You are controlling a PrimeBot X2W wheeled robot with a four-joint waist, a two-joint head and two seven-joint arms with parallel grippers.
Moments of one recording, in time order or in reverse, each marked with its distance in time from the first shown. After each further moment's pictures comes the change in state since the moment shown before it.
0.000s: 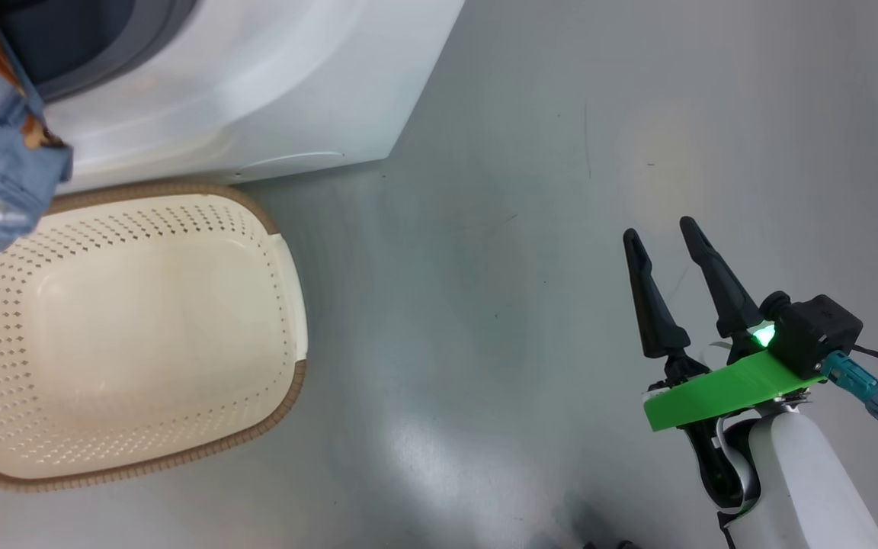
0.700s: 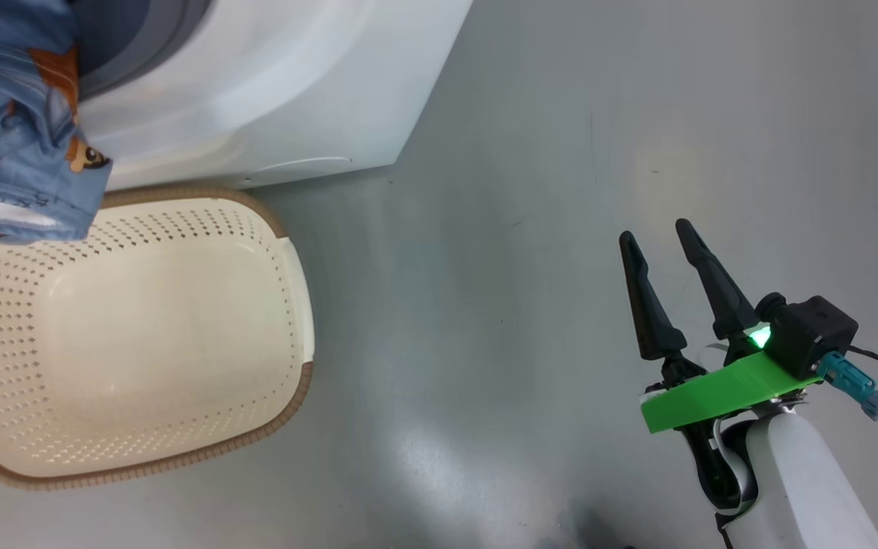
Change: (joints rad) left arm 0.010 -0.048 -0.263 0.281 -0.149 0.000 0.013; right arm 0.000 0.000 0.007 0.006 0.001 0.000 0.000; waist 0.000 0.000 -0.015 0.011
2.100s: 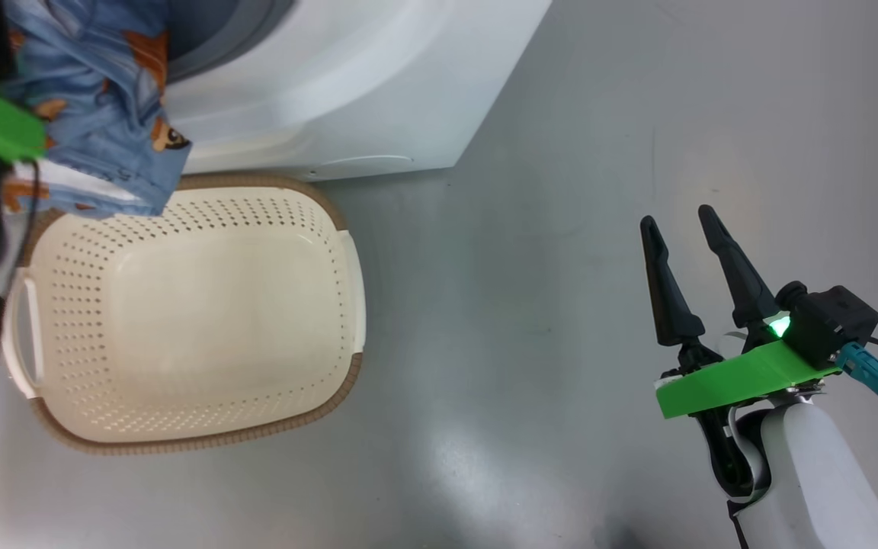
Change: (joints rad) left arm 0.246 -0.080 0.248 -0.289 0.019 0.000 -0.013; right arm -0.017 -0.001 -0.041 -0.002 -0.021 0.000 0.000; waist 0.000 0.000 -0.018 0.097
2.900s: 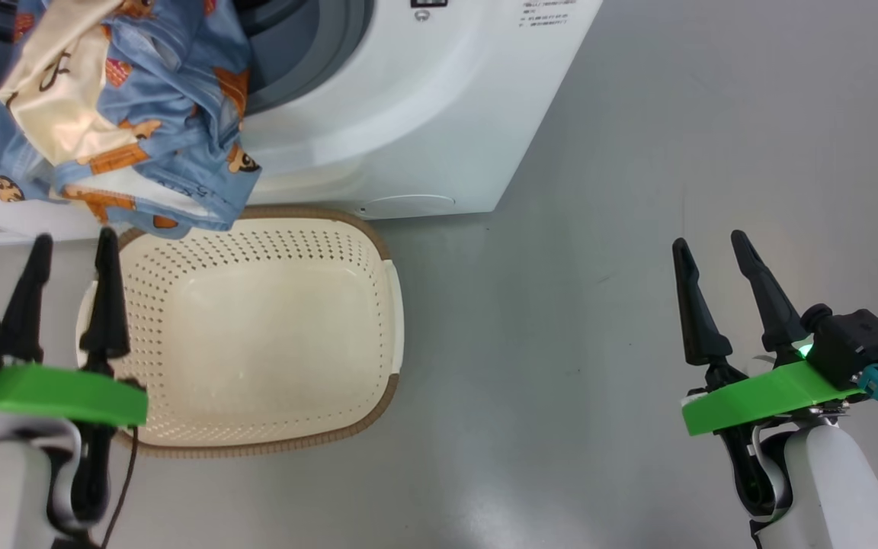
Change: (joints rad) left arm 0.650 -0.123 0.257 -0.382 0.224 0.000 0.000; right arm 0.051 -0.010 -0.061 0.000 -0.030 0.000 0.000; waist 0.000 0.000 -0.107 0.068
